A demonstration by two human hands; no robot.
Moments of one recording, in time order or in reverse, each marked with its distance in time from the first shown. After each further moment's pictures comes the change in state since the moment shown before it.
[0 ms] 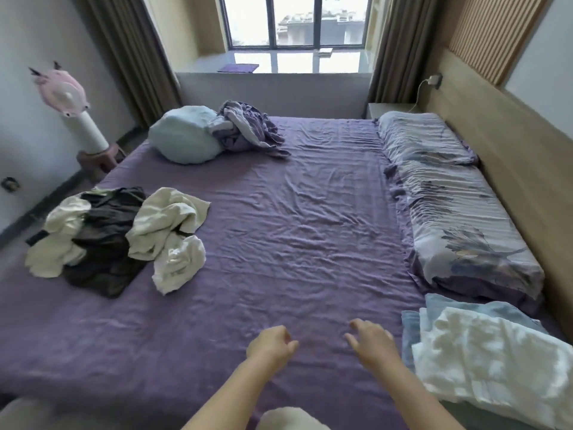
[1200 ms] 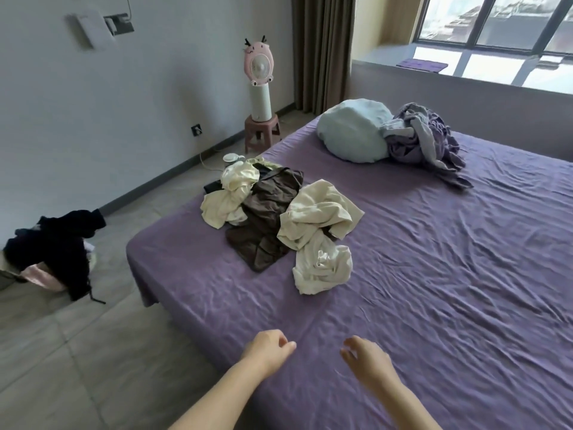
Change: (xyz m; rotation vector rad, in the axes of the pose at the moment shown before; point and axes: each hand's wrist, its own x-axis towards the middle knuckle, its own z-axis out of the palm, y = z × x) left_hand 0.010 -0.310 -0.144 -0.369 0.170 -0.370; right_hand 0.080 -0.352 0.070 -0.141 -0.225 -0.470
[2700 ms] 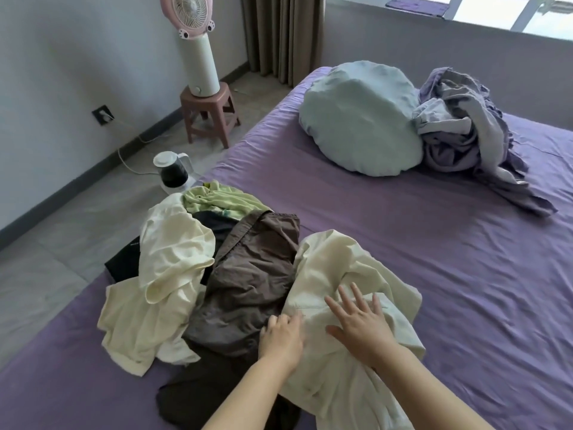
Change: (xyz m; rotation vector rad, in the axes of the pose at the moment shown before) left_hand 0.542 0.097 -0.154 0.337 -0.012 0.270; right_hand 0.556 -0.069 -0.096 -0.341 -0.055 -0.065
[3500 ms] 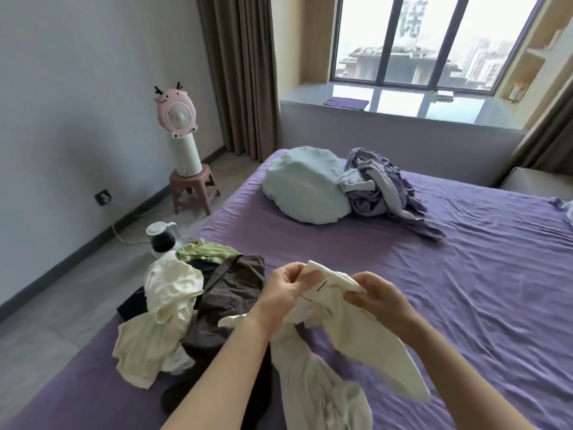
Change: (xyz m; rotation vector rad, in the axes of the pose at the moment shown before) left_hand -0.205 0.141 -0.174 -1.259 0.047 0.480; right_hand -0.246 0.057 -0.150 1.163 0.533 -0.083
